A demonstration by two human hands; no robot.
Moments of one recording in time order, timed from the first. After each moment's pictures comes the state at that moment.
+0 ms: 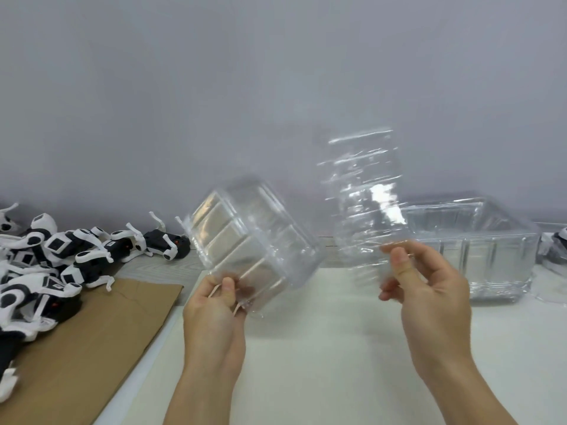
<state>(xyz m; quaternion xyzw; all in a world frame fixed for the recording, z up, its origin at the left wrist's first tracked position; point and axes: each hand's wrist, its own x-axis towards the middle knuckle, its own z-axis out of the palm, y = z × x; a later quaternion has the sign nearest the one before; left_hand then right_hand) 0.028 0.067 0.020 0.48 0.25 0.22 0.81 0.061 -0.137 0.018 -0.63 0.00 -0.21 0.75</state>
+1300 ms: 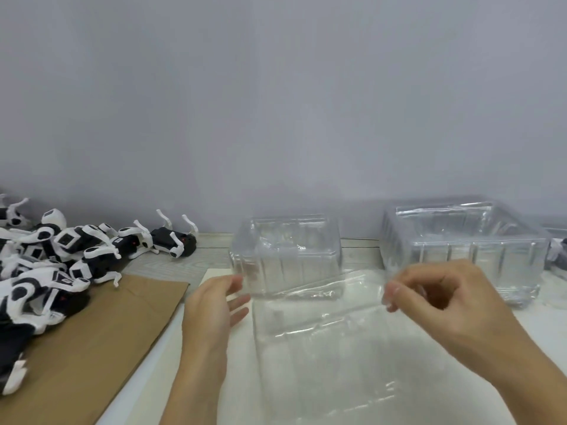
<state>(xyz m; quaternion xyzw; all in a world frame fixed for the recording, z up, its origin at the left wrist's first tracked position) 0.027 0.090 0.015 0.60 0.30 0.19 0.71 0.047 -0.176 0.051 -0.83 -0.23 -0.10 0.50</state>
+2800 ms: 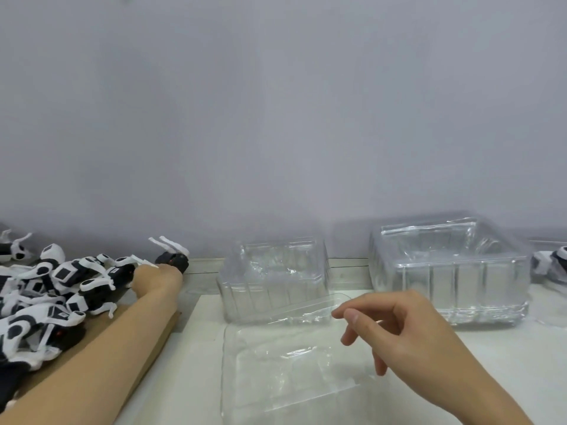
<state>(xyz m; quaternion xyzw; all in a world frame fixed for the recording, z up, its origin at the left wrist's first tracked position) 0.135 0.195 0.029 0.69 0.51 0.31 0.41 0.047 -0.165 0.055 -0.79 -0.20 0.03 0.58</state>
